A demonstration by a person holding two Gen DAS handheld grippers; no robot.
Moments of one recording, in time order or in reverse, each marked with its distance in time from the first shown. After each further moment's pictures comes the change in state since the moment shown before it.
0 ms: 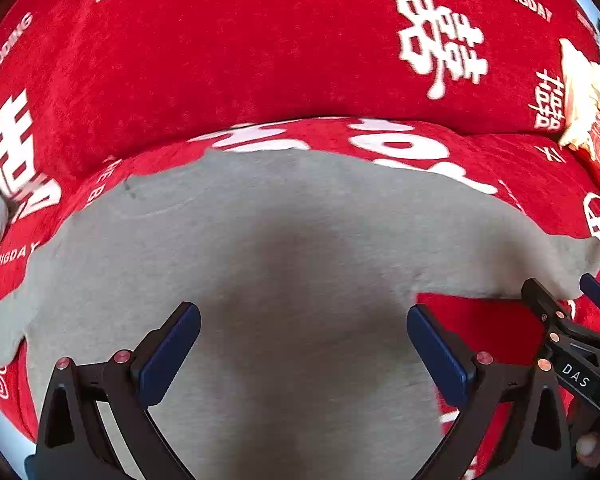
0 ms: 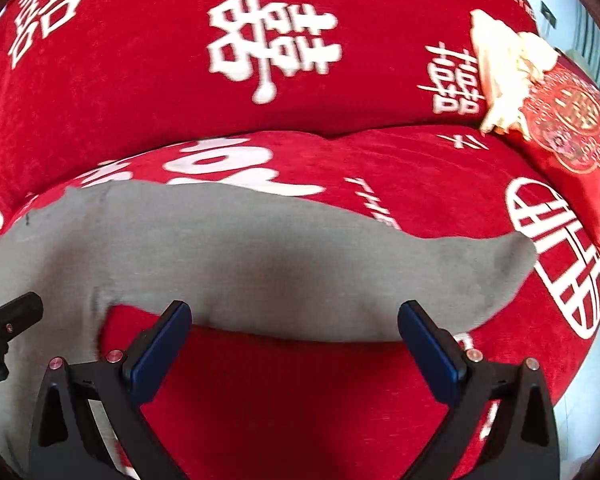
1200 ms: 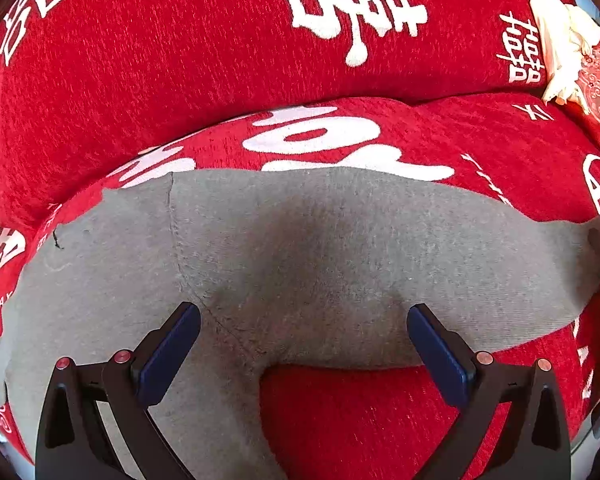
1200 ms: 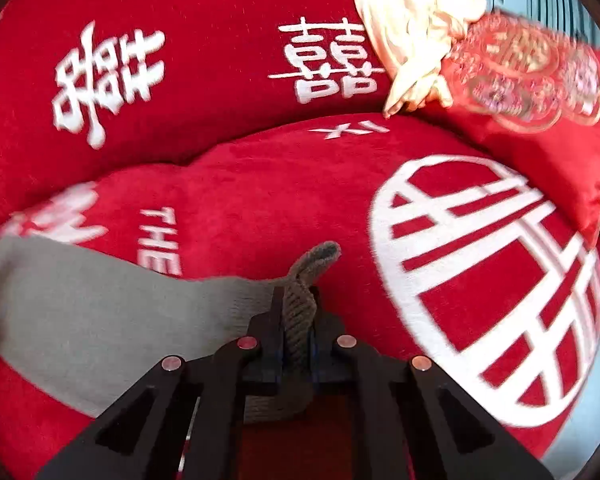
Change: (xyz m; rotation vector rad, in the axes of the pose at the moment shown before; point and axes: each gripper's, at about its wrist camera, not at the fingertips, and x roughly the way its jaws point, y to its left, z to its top) left arm 0.053 -0.107 0.026 0.126 0.035 0.010; right arm 0.061 -0.208 0.009 0.130 -0.109 -0.020
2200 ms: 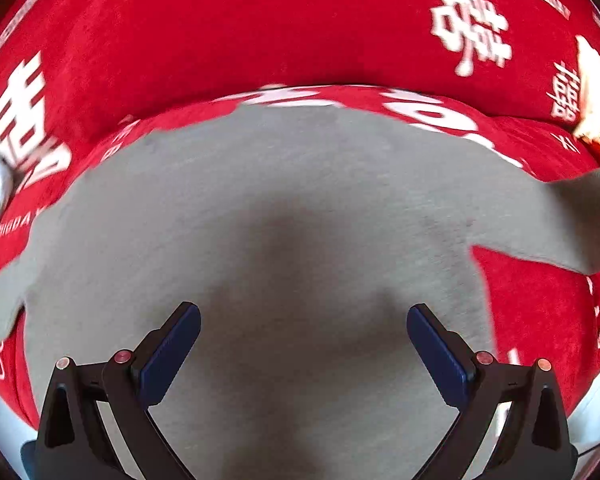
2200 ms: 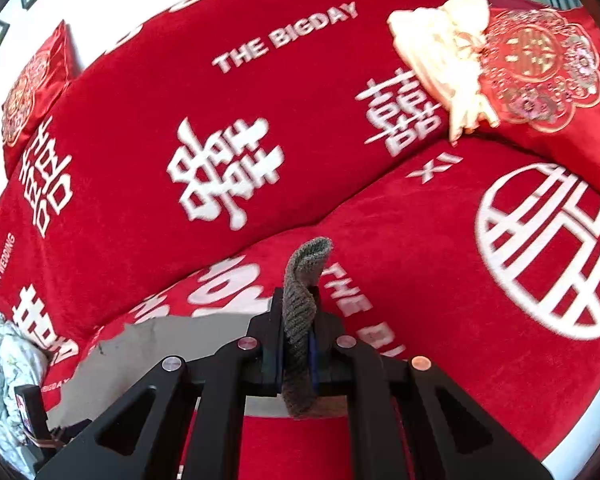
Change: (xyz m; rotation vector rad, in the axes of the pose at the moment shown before) left arm -0.034 0.144 -0.081 -0.184 0.033 0.007; right arm -0.110 0.091 0.033 0.220 -0.073 0.288
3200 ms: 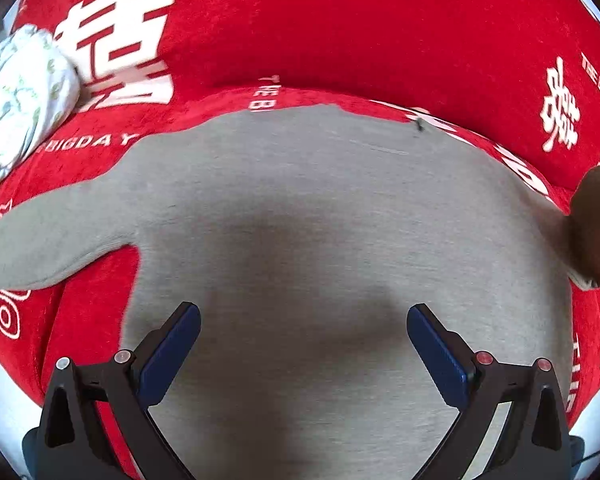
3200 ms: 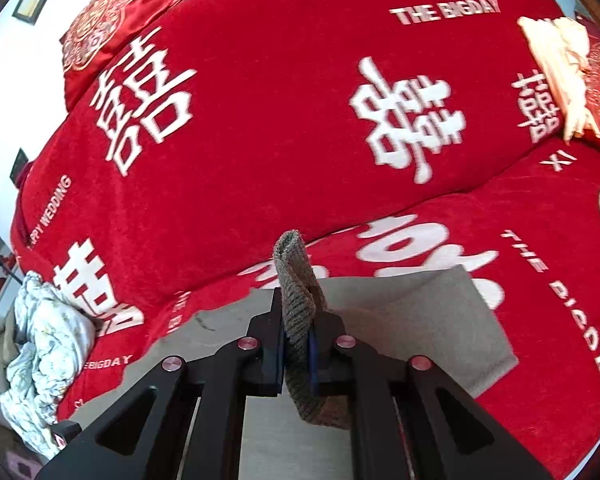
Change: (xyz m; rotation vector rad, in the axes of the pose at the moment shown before) left arm -0.016 0.188 -0.041 -0.231 -0.040 -0.010; right arm 0.026 0.247 -0.052 -0.099 0.082 0.139
